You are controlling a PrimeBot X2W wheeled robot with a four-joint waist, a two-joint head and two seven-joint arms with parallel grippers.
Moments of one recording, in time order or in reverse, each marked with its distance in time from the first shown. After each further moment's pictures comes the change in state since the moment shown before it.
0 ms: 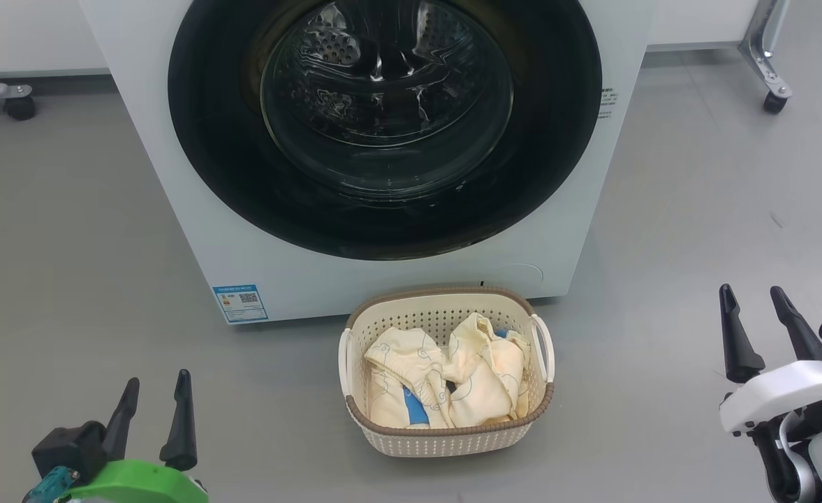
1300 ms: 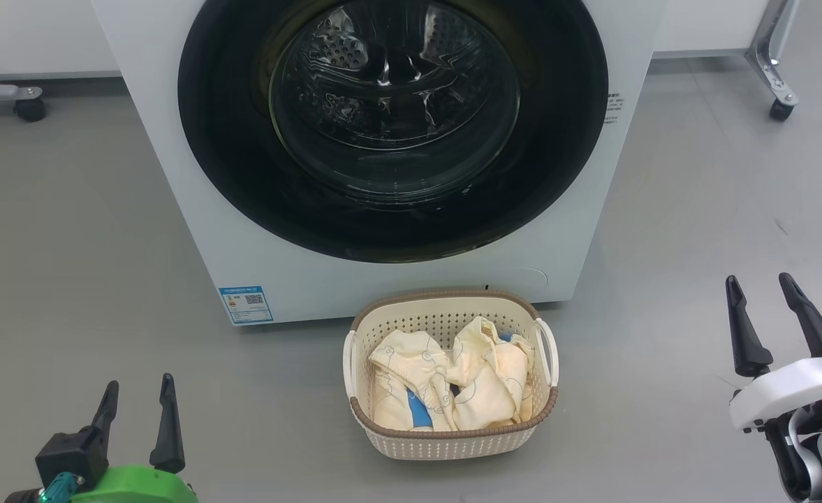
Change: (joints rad) left arm 0.000 -0.013 0.054 0.040 0.174 0.105 -0.043; right arm -0.022 -0.022 -0.011 0.027 -0.105 -0.053 -0.043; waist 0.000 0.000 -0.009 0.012
